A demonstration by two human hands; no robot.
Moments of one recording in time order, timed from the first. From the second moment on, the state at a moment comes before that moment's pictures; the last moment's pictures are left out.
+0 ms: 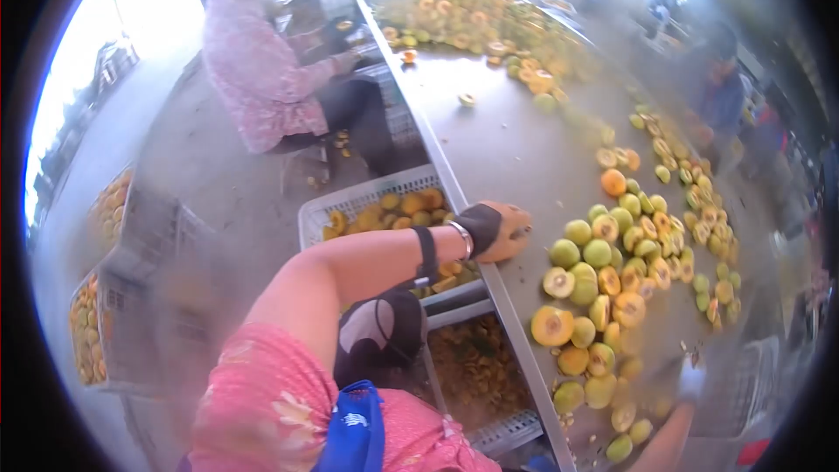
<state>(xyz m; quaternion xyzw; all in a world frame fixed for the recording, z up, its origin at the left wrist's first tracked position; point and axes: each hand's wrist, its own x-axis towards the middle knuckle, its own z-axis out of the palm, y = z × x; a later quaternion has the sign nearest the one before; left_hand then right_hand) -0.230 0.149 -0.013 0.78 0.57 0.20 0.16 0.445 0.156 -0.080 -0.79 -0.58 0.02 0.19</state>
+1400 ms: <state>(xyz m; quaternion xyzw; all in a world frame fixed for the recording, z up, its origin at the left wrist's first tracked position) -0.130 0.088 -0.017 0.82 0.47 0.19 0.27 0.202 -0.121 0.067 -0.72 -0.55 0.23 0.34</state>
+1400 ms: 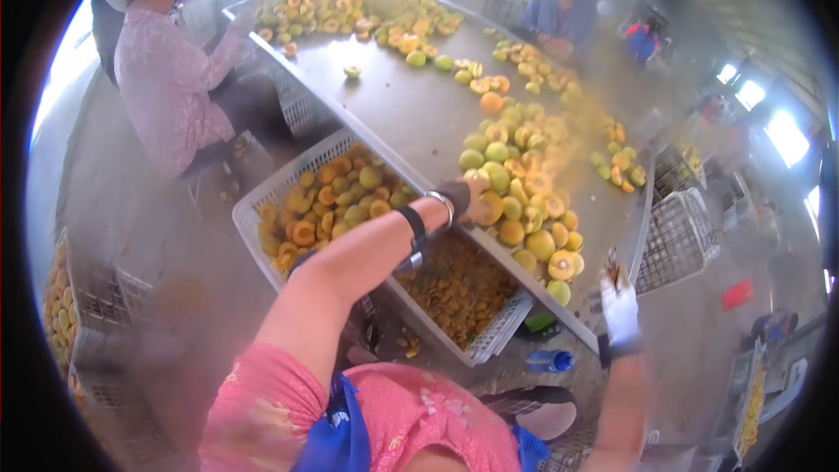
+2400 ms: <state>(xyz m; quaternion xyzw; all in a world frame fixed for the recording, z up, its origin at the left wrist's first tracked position) -0.156 -0.150 -0.006 0.69 0.34 0.59 0.25 0.000 -0.222 0.003 -0.57 -0.63 0.33 0.41</state>
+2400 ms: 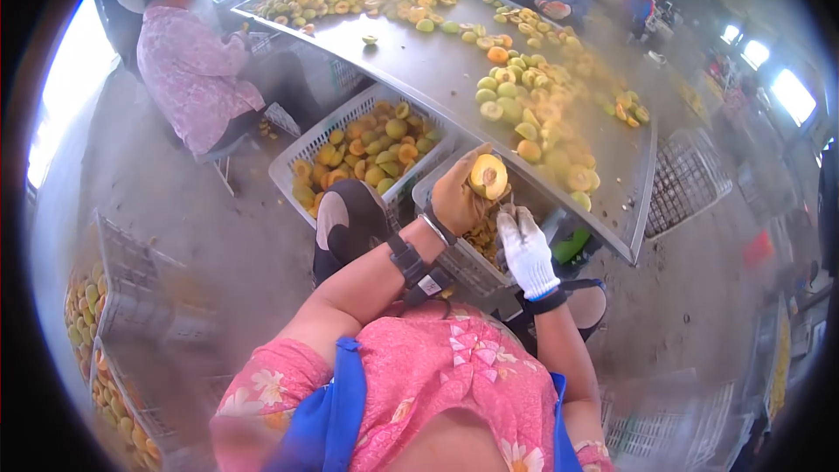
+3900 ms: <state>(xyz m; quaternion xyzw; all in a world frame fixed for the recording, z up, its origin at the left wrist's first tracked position) -0.151 -0.157 0.017 0.22 0.21 0.51 0.80 -0.035 -0.239 0.010 -0.51 -0.44 0.62 0.41</state>
